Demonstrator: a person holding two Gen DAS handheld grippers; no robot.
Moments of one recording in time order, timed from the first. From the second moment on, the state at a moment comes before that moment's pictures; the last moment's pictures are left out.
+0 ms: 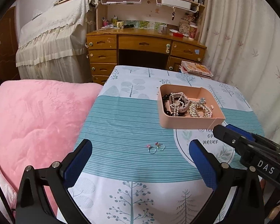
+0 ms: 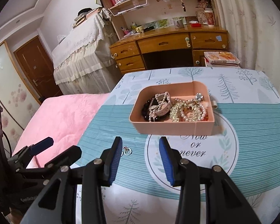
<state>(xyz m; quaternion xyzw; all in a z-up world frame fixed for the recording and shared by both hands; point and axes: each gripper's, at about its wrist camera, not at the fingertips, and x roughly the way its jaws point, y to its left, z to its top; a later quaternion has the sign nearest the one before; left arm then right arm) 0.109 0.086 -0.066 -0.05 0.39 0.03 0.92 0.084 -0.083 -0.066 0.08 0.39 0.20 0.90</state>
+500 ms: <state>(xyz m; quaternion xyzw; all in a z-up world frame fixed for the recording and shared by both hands) 0.122 0.140 -0.092 -0.07 0.42 0.06 0.90 0.090 -0.053 -0.083 0.04 0.42 0.21 0.88</state>
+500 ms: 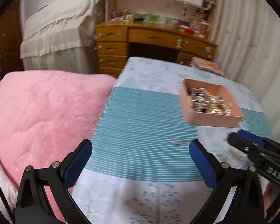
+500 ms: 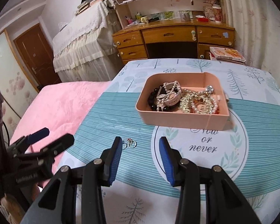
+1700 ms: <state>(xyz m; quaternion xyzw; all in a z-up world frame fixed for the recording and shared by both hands) 0.136 0.171 -0.124 -0.11 0.45 0.08 0.88 0.120 0.016 -0.150 -0.14 0.41 0.25 0.86</state>
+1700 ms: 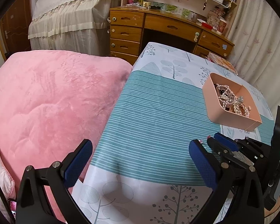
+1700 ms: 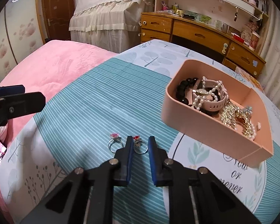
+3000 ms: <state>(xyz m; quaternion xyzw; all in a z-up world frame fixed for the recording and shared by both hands) 0.217 0.059 -0.164 -0.12 0.60 0.13 0.78 0.123 -0.125 -0.146 0.06 0.43 0.26 0.86</state>
